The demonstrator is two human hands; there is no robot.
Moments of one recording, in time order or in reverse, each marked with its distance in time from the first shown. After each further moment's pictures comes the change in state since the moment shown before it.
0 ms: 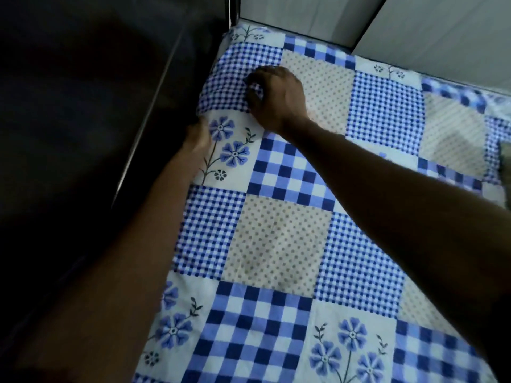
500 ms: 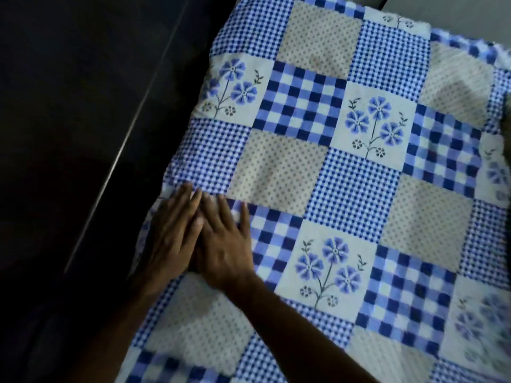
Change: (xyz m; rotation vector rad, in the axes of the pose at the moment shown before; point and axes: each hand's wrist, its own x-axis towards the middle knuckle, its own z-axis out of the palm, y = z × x) left_hand -0.243 -0.239 -0.103 0.757 0.135 0.981; right_hand -0.372 -0.170 0.044 0.136 -0.286 -0.058
